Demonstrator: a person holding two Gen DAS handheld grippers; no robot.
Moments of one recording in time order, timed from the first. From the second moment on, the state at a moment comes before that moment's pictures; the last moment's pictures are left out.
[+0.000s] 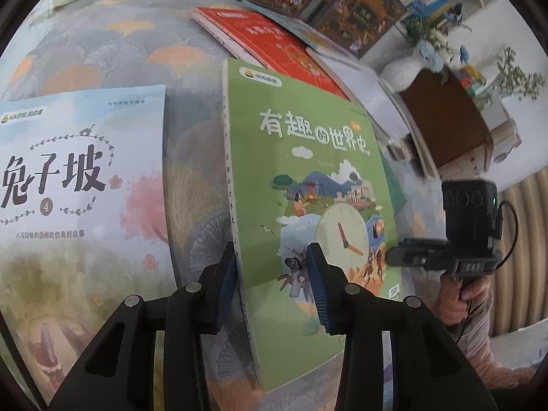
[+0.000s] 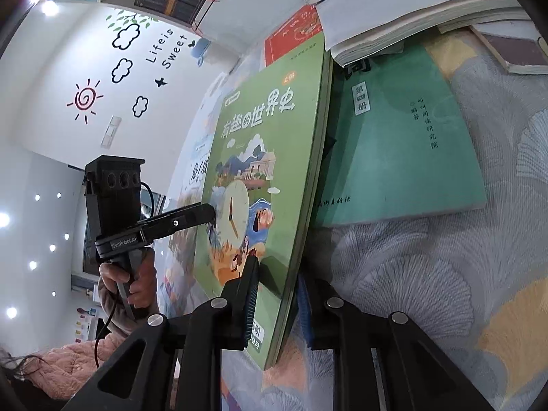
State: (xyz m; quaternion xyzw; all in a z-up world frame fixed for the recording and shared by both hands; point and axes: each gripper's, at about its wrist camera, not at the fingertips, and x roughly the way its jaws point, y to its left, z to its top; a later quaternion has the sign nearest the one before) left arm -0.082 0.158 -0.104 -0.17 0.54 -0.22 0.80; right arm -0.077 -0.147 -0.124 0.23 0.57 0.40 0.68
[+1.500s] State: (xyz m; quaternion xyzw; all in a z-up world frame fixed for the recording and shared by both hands) left arm -0.118 0.159 -0.074 -0.17 0.49 -0.15 0.84; right arm -0.129 -0.106 -0.057 0.16 0.49 0.35 0.78
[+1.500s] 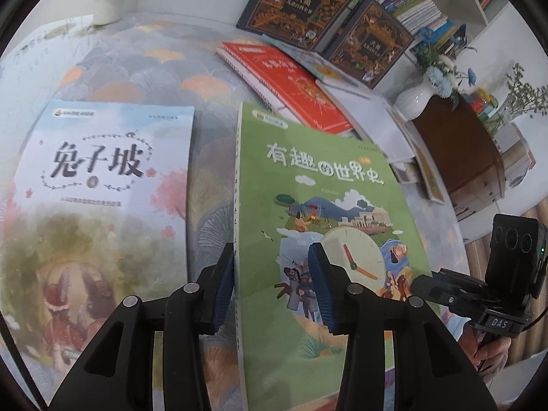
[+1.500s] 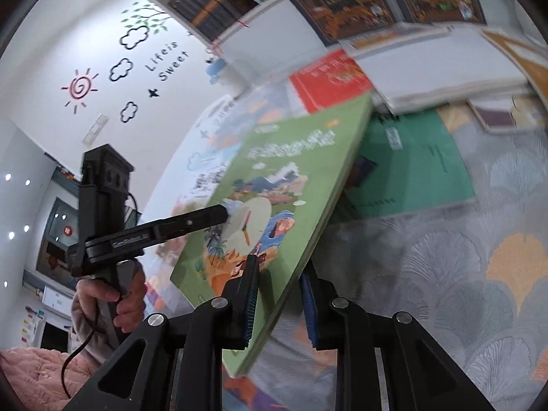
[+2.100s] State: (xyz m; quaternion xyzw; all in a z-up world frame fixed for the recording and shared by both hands) left arm -0.141 0.242 -0.025 -0.18 0.41 -0.08 0.89; right arm -0.122 -0.010 -0.010 0.07 0.44 0.41 0.79
